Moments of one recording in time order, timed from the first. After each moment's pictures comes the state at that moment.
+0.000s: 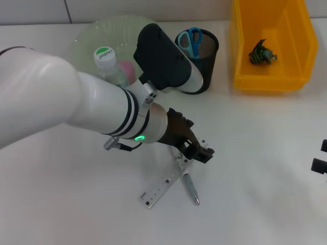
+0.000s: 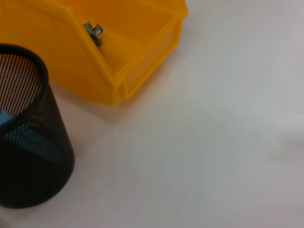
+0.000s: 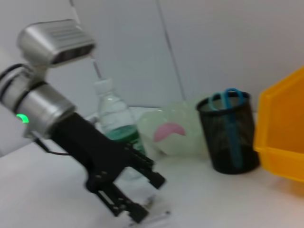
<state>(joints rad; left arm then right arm) -0.57 -2.08 1.98 1.26 2.35 0.94 -2.62 0.14 2.04 -0.51 -0.78 -1.96 -1.78 1.24</state>
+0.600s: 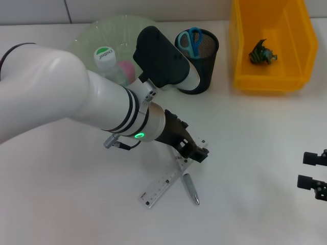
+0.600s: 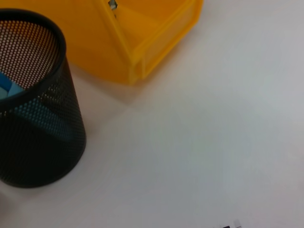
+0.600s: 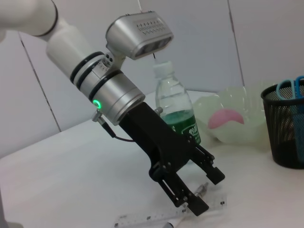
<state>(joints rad) -0.64 -2.08 1.97 1.15 2.33 0.92 -2.64 0.20 2.04 -0.50 -0.78 -2.08 -1.86 1.23</state>
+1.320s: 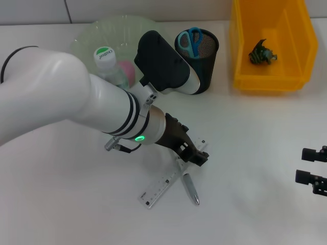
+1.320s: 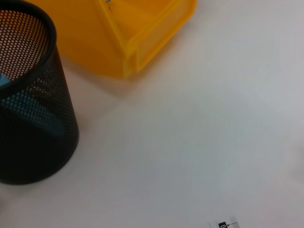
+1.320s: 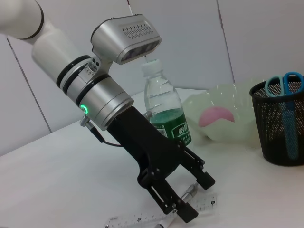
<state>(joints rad) -0.64 -2.08 1.98 1.12 2.30 0.91 -2.61 0.21 2.04 -0.50 -0.78 -2.08 -1.84 1.25</state>
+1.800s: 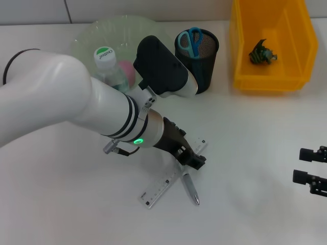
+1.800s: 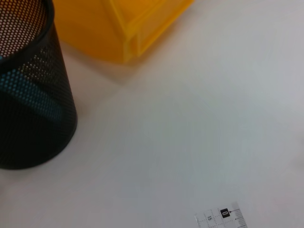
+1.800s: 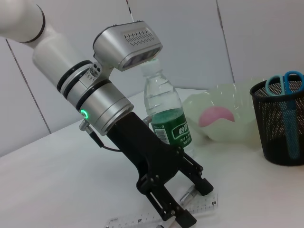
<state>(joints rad) -0.65 -2.08 1.99 1.08 2.29 0.90 -2.61 0.21 2.05 -0.50 -0.78 -2.08 -1.83 1.26</state>
